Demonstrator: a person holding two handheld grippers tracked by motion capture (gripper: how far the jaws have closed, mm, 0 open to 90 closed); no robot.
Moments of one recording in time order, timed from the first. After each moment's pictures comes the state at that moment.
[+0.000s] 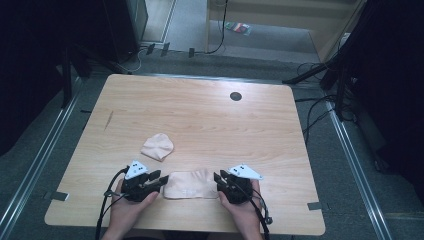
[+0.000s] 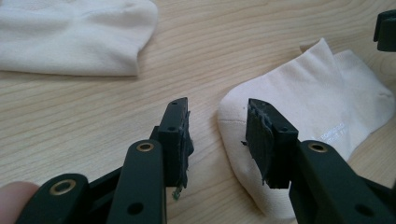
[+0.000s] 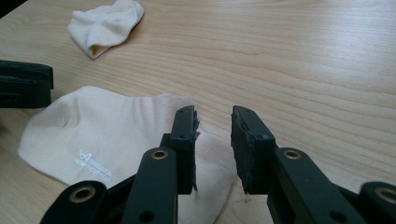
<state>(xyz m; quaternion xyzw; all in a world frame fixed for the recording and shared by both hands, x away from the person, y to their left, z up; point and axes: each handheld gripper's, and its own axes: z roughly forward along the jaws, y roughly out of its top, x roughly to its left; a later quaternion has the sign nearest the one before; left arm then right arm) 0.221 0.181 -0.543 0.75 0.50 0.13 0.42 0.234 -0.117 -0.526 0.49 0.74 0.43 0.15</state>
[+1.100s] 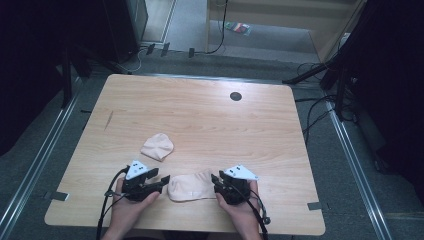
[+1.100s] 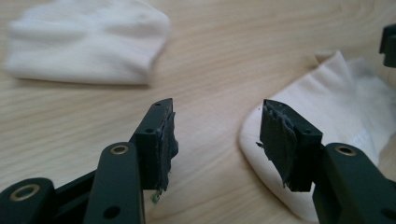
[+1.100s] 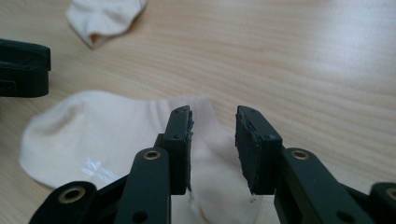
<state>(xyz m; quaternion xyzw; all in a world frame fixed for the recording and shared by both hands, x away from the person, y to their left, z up) 0.225 0.191 -0.540 0.73 0.51 0.14 0.43 0.234 -0.112 -0.525 0.48 0.75 0.42 0.16</state>
